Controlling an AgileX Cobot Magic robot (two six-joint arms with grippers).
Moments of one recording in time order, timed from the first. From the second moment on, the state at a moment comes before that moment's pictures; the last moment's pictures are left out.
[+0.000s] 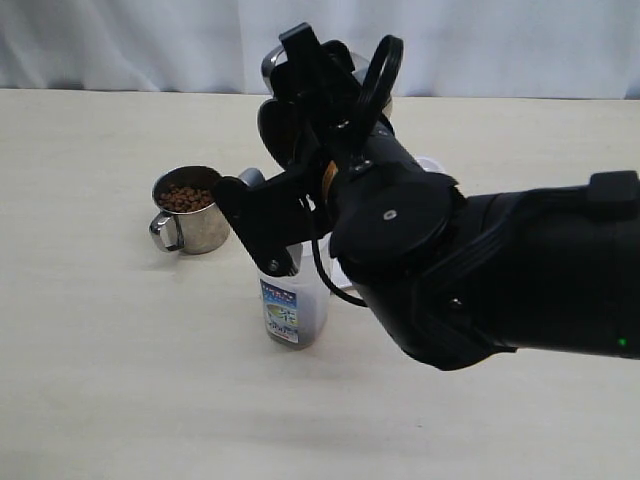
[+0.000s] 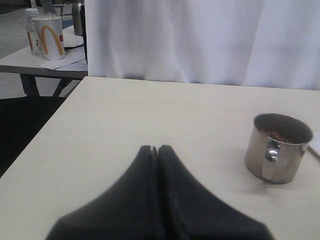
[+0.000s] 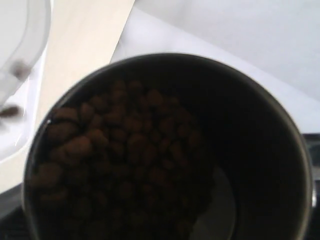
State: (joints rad) left arm 0.05 0.00 0.00 0.02 0.28 -0.03; right arm 1.05 1.63 -0.98 -1.66 0.85 0.09
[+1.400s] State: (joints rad) left arm 0.05 0.00 0.00 0.02 0.28 -0.03; right arm 1.05 1.63 -0.98 -1.70 0.86 -0.01
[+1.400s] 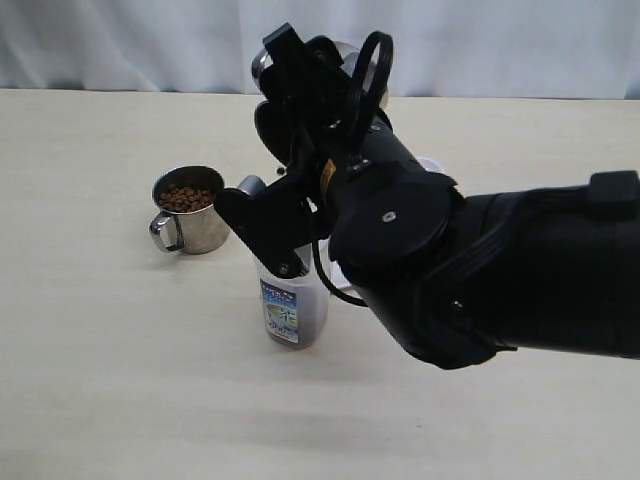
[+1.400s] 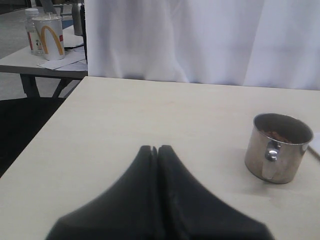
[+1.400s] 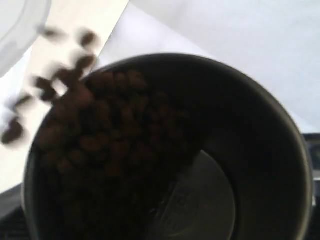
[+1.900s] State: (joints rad) left arm 0.05 0.00 0.00 0.02 0.28 -0.03; right arm 1.05 1.63 -0.98 -1.71 0.86 -0.09
